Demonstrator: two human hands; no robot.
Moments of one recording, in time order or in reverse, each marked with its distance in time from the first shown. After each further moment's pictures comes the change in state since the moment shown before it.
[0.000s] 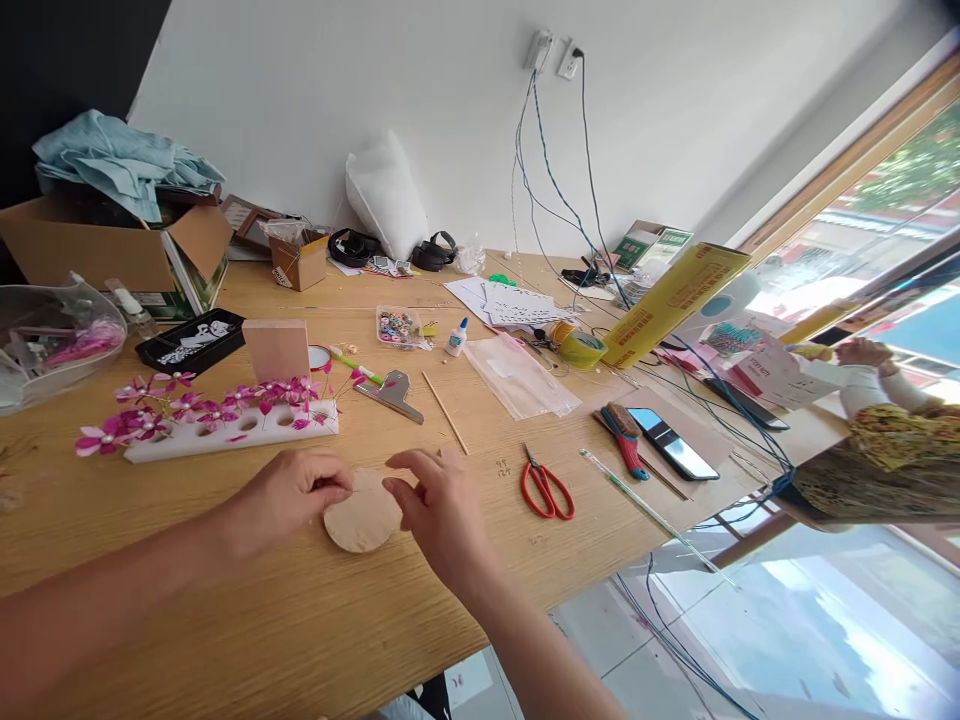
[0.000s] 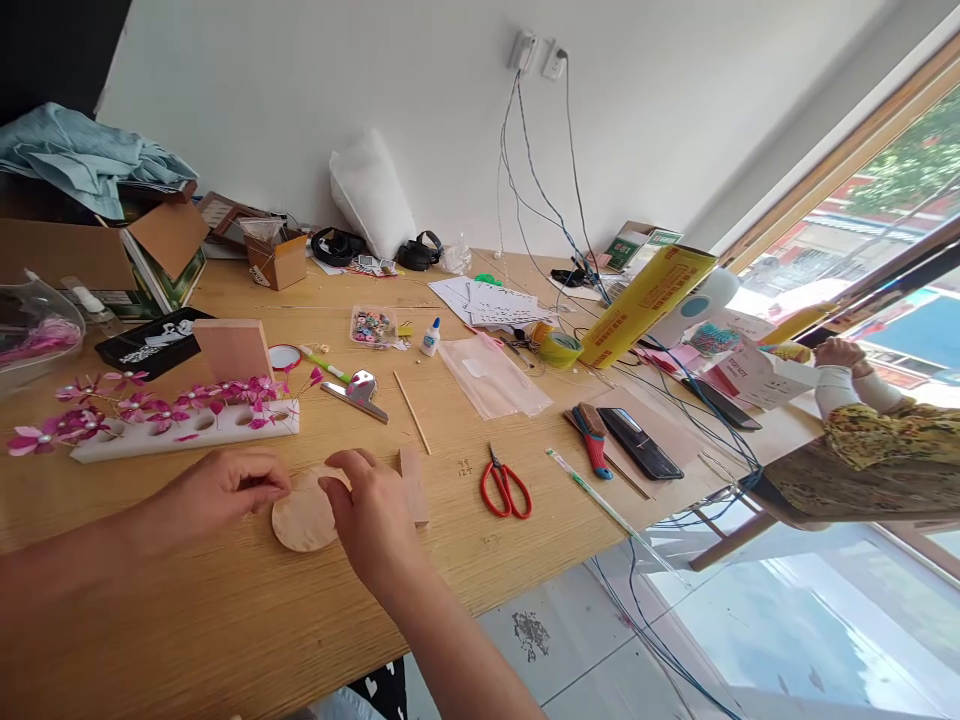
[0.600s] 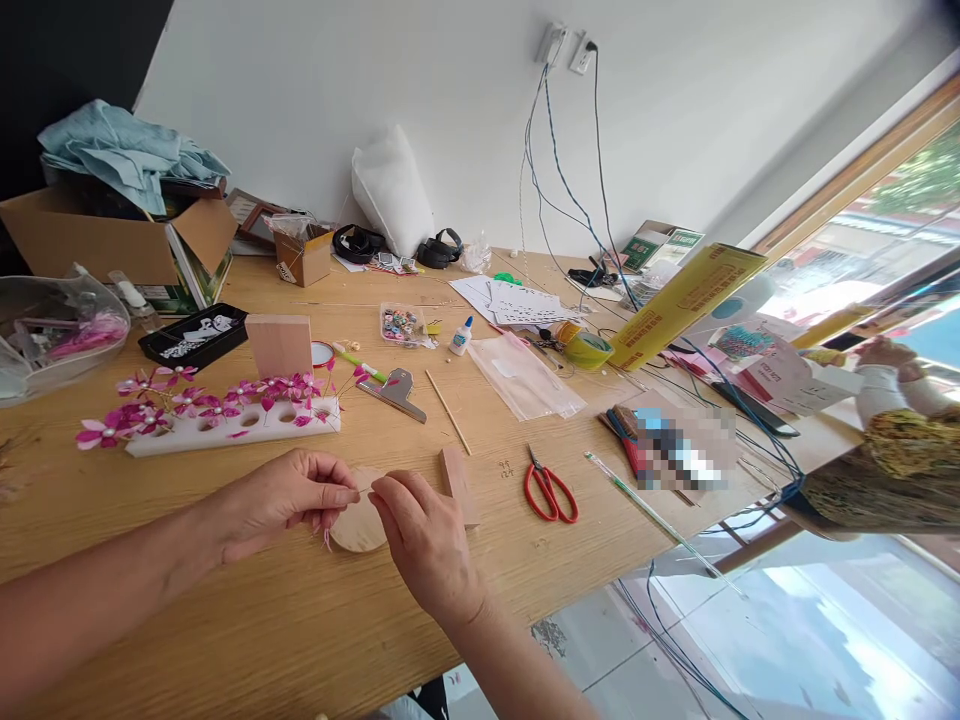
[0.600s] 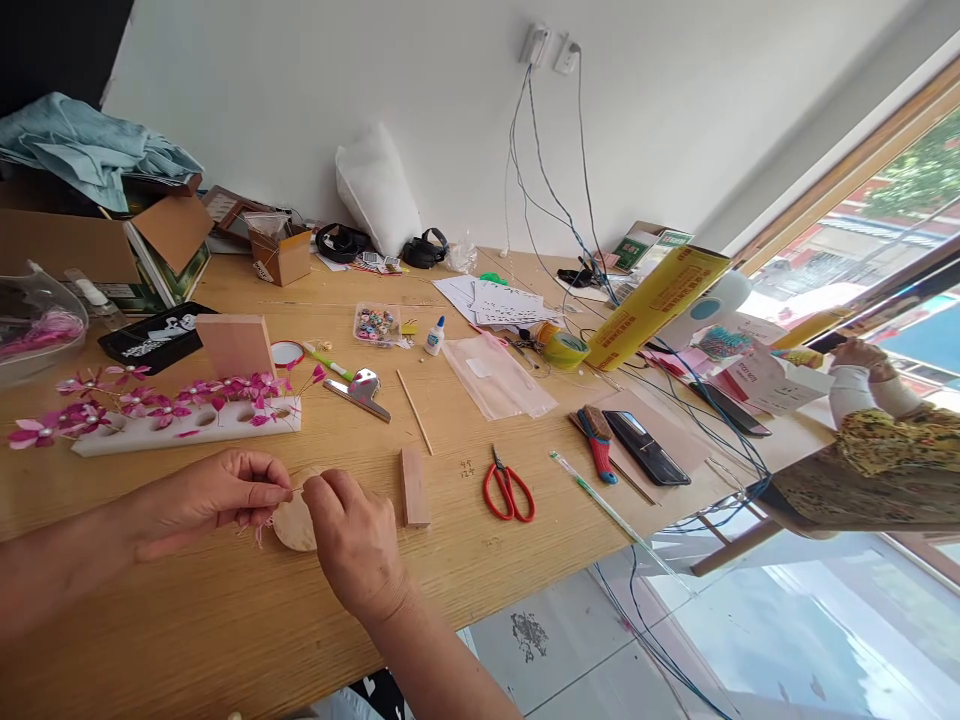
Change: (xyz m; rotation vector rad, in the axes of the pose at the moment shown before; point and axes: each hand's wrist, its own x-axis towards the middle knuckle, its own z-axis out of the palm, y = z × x) left_hand -0.002 0.008 -0.002 -0.840 -0.141 -0.379; right_hand -0.012 0.014 0.022 -0.365 0.187 -0.479
